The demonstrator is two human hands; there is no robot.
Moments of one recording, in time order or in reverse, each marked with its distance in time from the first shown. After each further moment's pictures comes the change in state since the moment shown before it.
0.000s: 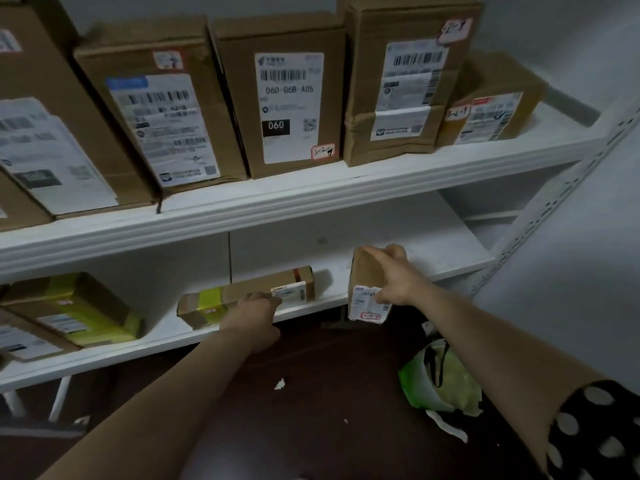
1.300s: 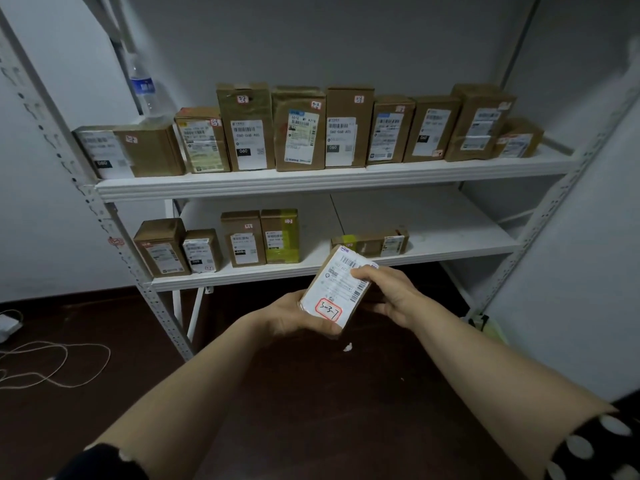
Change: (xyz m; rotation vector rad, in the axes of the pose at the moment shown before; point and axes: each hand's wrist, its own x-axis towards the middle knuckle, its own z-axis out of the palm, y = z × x) left_hand -0.431 -0.233 0.072 -1.102 -0.123 0.214; right_hand -0.378 -0.327 0.228 1.073 0.043 0.091
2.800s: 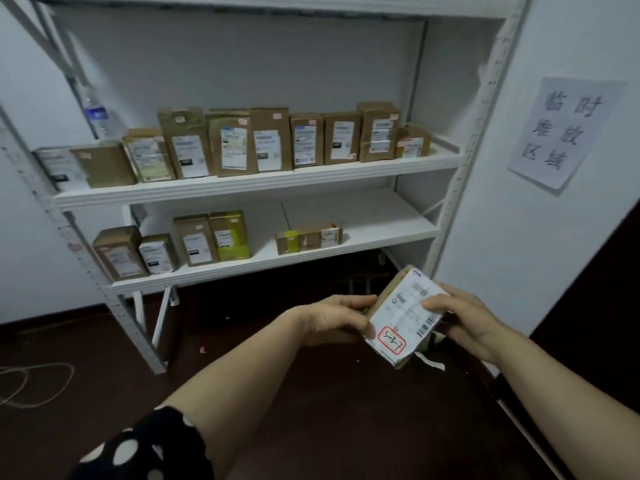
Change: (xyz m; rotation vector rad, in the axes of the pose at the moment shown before) left_hand -0.055 0.057 0.242 -0.048 -0.354 0.008; right_hand -0.231 0.064 -0.233 0.078 0.107 -0.177
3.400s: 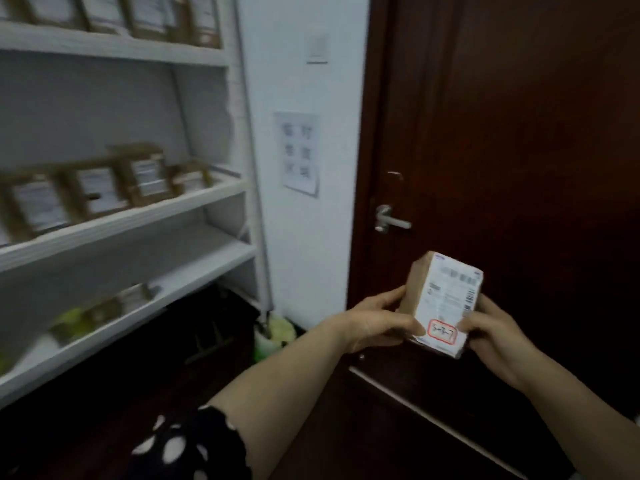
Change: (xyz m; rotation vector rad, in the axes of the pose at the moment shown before) left_hand 0.090 0.114 0.340 0.236 -0.487 0.157; right_hand -0.238 0.017 -0.253 0.220 0.717 -0.265
